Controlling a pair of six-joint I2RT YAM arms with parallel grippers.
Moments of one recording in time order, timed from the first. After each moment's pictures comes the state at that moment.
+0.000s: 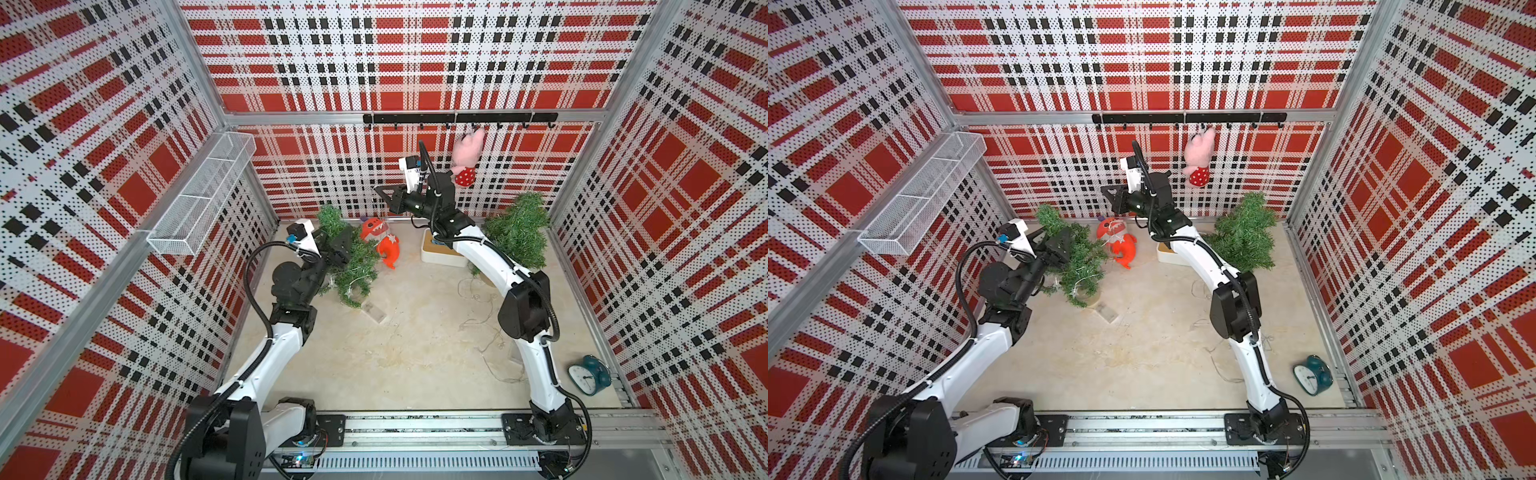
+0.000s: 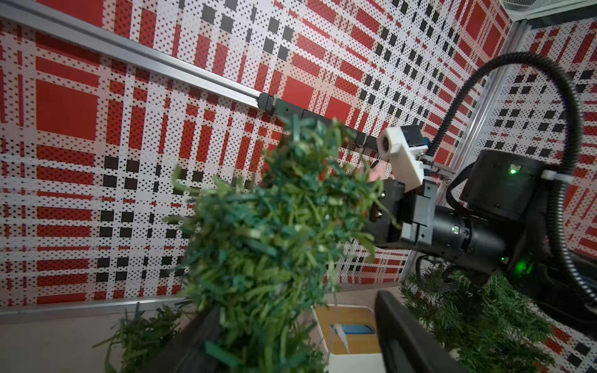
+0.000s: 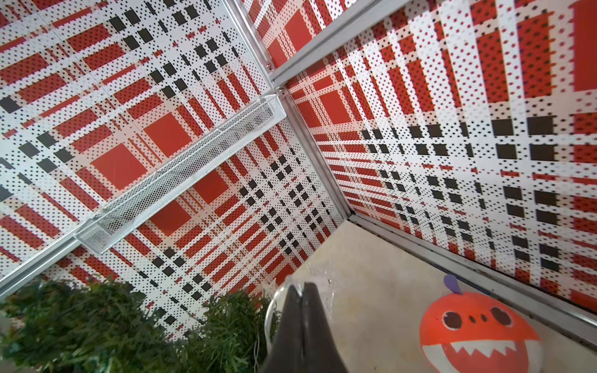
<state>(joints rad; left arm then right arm) -0.09 1.13 0.70 0.69 0.28 -0.36 0.56 2.27 2.26 0.07 -0.49 0.52</state>
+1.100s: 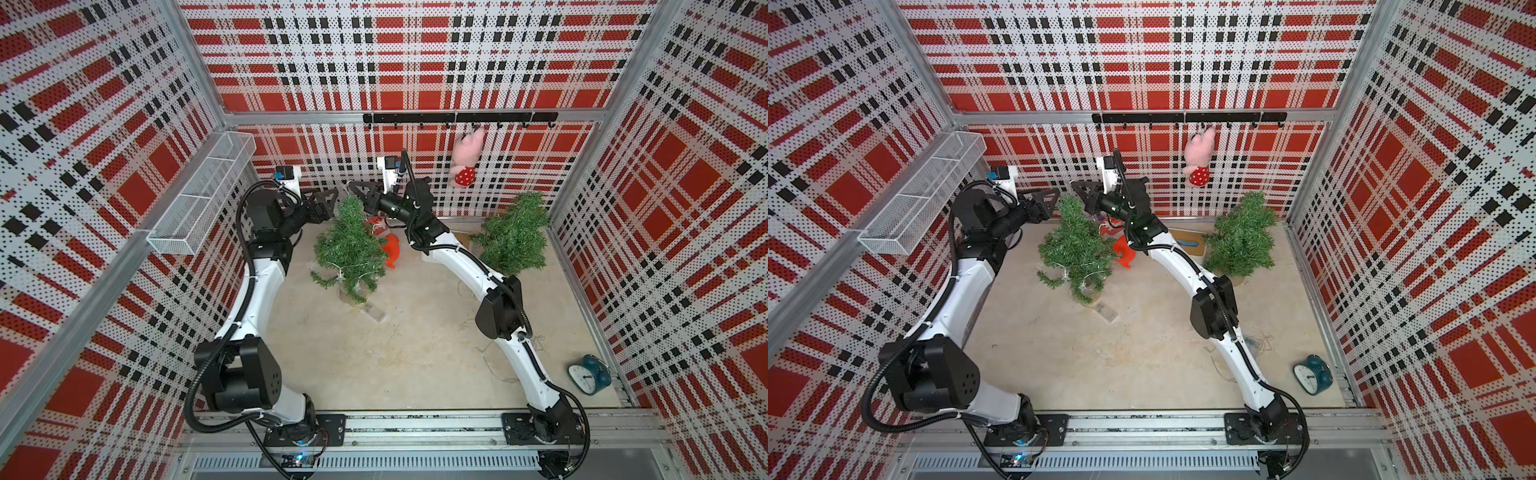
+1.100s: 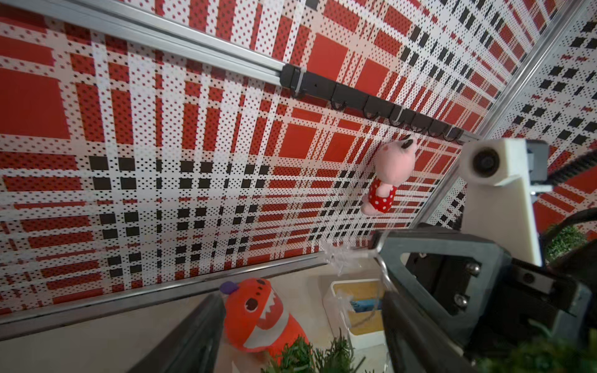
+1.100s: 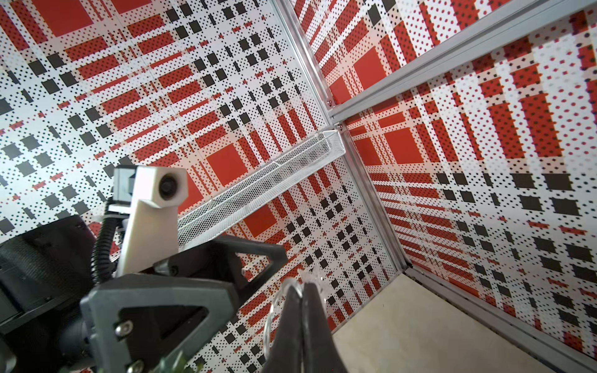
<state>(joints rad) 0.09 1.53 1.40 0.10 0.62 -0.27 0.68 2.46 2.51 0.24 -0.44 0.60</state>
